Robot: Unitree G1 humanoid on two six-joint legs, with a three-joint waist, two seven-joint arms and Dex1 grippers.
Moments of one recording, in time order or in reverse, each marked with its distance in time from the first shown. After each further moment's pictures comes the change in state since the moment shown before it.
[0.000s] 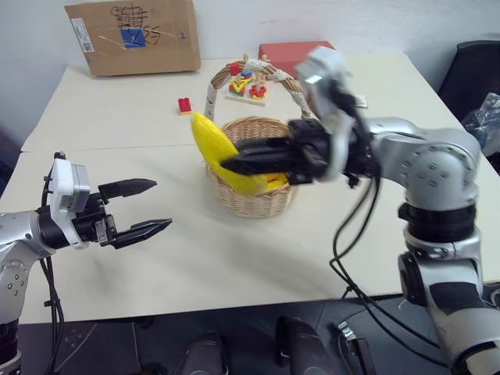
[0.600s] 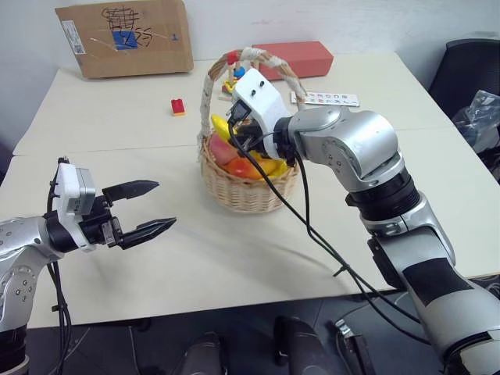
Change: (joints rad) left arm 0.032 -0.040 0.004 -0.047 -0.003 0.000 0.055; right arm -0.133 0.106 0.260 0.217 -0.595 -0.005 -0.315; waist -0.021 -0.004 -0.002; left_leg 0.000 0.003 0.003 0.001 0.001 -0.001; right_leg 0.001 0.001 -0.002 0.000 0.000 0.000
